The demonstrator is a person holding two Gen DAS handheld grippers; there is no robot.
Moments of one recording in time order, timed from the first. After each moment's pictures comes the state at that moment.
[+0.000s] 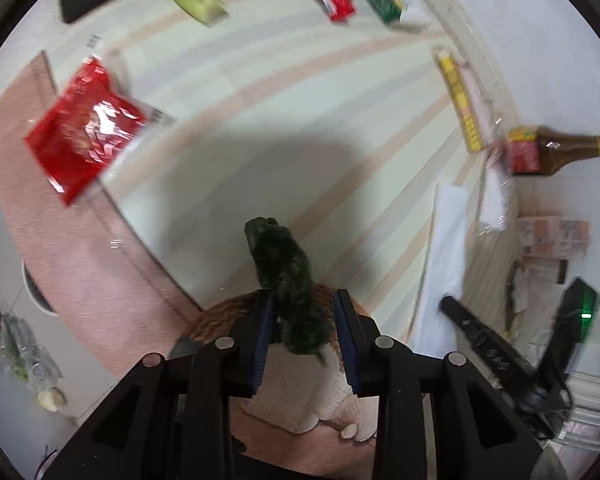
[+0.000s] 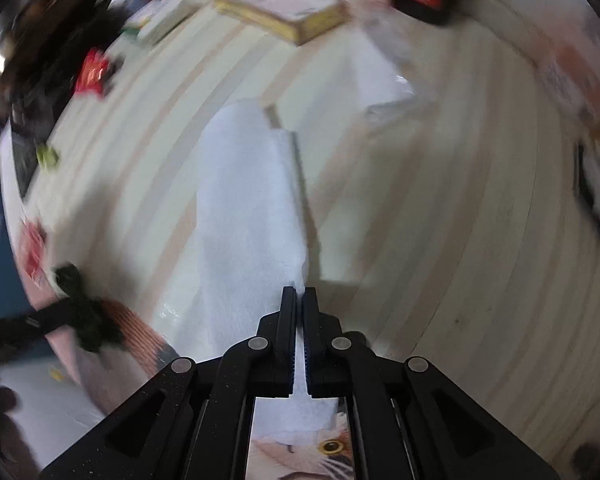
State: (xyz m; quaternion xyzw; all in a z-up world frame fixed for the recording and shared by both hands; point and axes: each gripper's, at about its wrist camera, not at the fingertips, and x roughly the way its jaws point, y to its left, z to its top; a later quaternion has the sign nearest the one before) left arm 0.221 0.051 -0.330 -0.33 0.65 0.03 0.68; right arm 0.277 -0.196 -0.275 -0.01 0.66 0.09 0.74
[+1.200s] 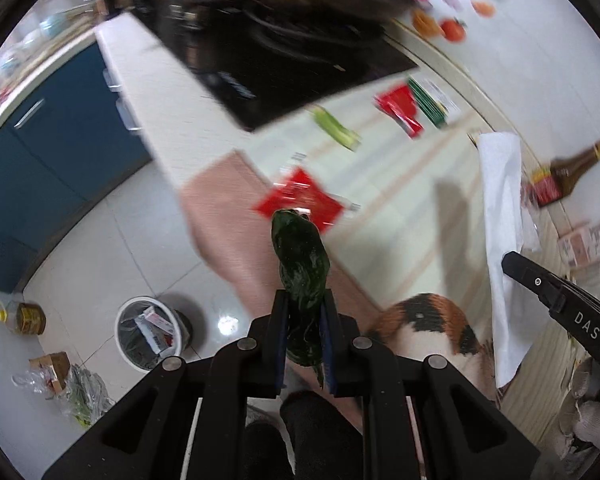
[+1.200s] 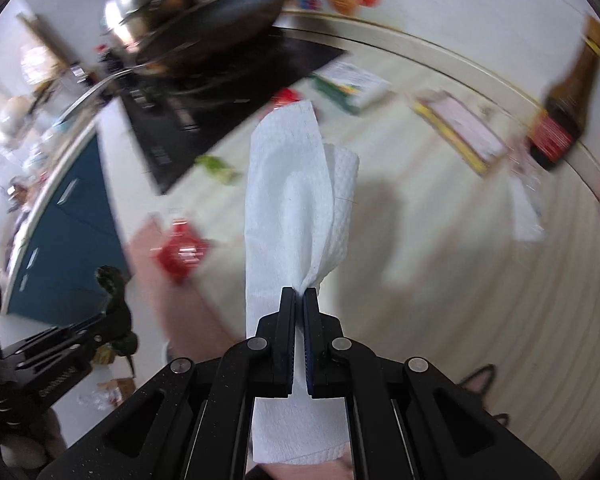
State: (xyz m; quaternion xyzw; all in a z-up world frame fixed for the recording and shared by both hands) left arm 0.102 0.144 -0.227 -0.22 0.55 0.15 0.79; right arm 0.214 -0.042 -0.180 -0.06 0.56 0.25 0.79
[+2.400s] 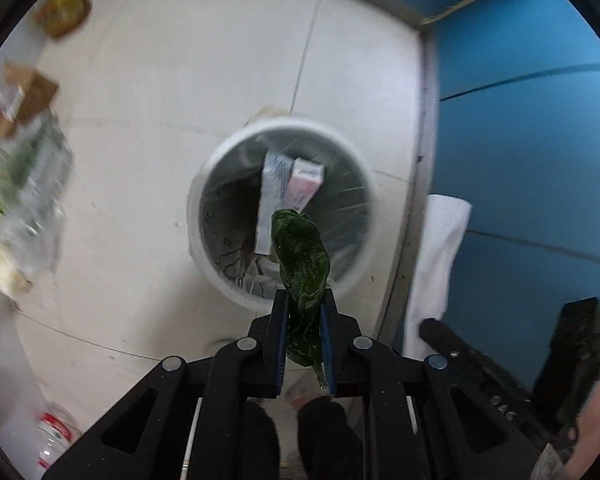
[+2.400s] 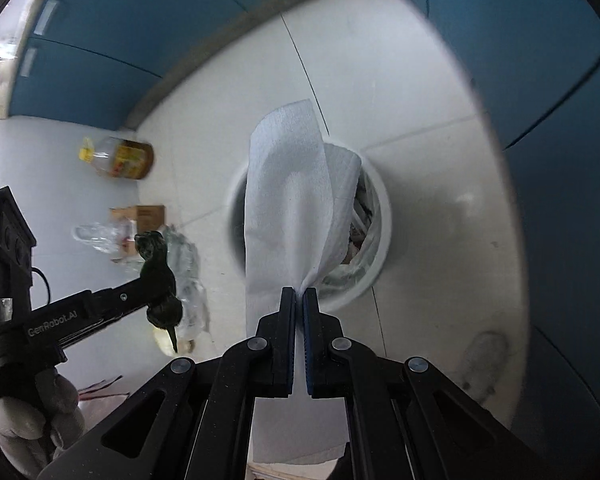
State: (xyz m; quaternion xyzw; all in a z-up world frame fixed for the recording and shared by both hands) left arm -0.224 0.431 -0.713 -0.58 0.51 0.32 0.55; right arm -0.064 0.322 -0.717 -0.21 0.71 0.42 0.52
